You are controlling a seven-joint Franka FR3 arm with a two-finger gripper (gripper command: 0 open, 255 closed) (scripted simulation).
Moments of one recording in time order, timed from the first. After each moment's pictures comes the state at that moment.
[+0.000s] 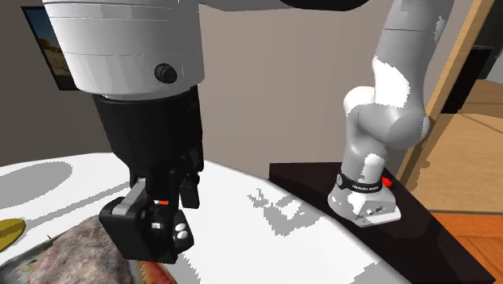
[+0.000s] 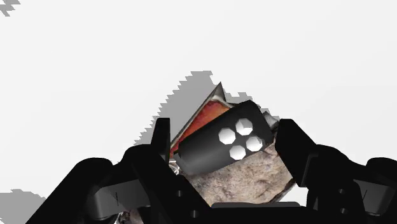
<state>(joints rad) 0.03 -0.06 0.62 -1.98 0.03 1.95 0.76</state>
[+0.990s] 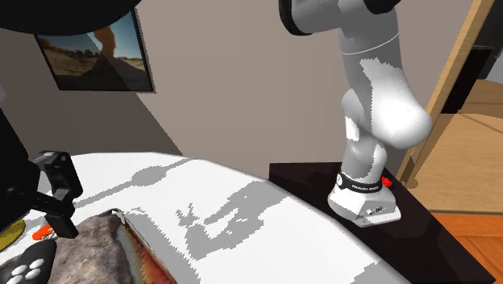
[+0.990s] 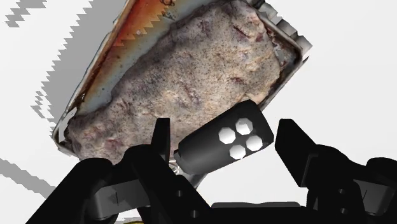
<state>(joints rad) 0.12 0.46 0.58 -1.40 -0.26 1.80 0.84</state>
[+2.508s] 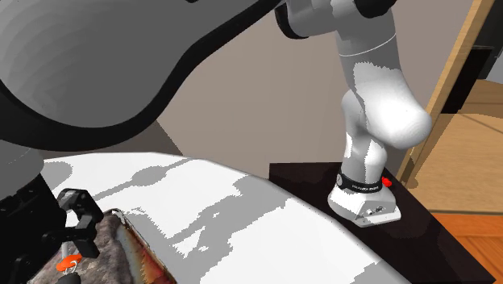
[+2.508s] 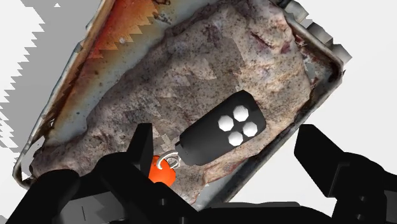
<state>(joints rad) 0.12 0.48 0.57 -1.52 -0.28 1.95 0.85</state>
